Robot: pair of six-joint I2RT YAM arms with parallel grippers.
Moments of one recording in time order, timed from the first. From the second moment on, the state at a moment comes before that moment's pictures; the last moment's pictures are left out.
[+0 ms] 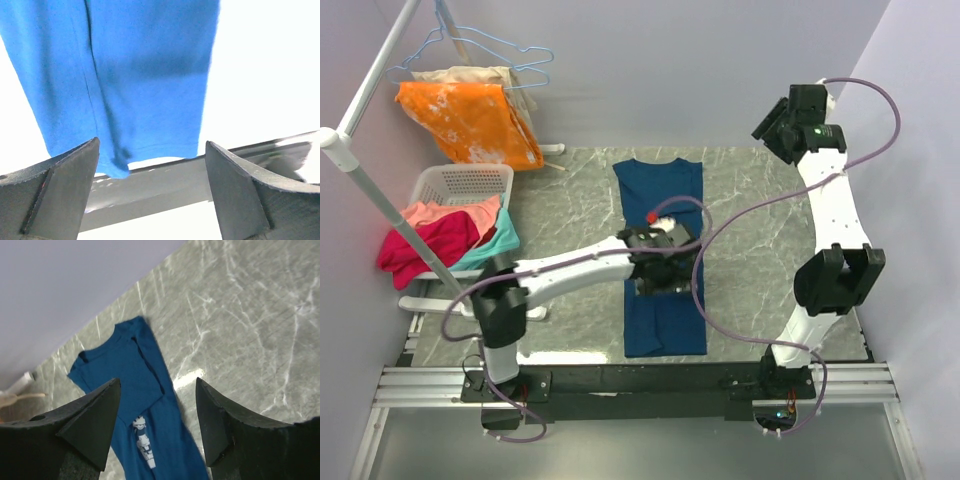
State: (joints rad) left arm -1.10 1.86 1.55 -0.90 -0.14 -1.09; right arm -0.01 1.76 1.92 -0.78 0.13 0.63
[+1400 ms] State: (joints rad) left arm -0.54 2.30 1.97 -0.77 -0.01 -0.85; right arm 0.57 1.53 1.05 -0.68 0.14 0.74
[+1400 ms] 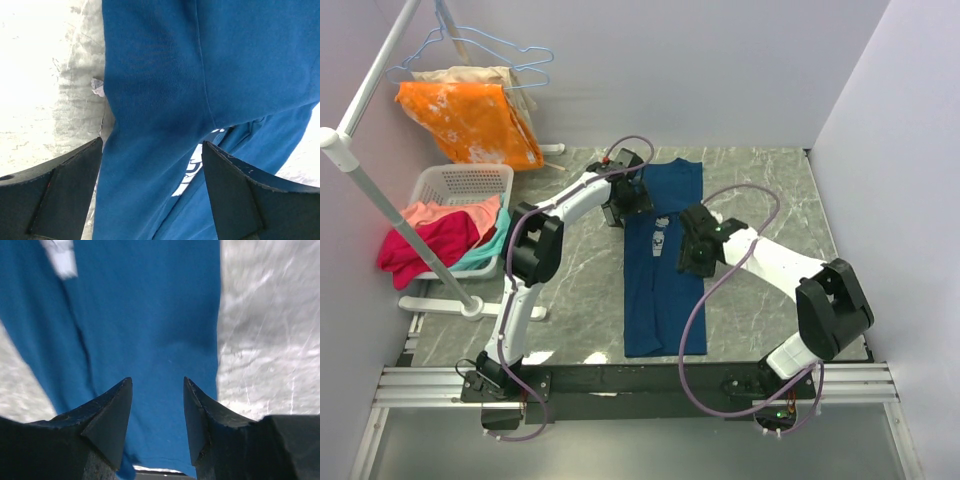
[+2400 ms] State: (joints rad) left arm -0.48 2.44 2.15 -0.82 -0.07 -0.78; right arm 0.70 1.53 0.84 -0.79 0.17 1.00
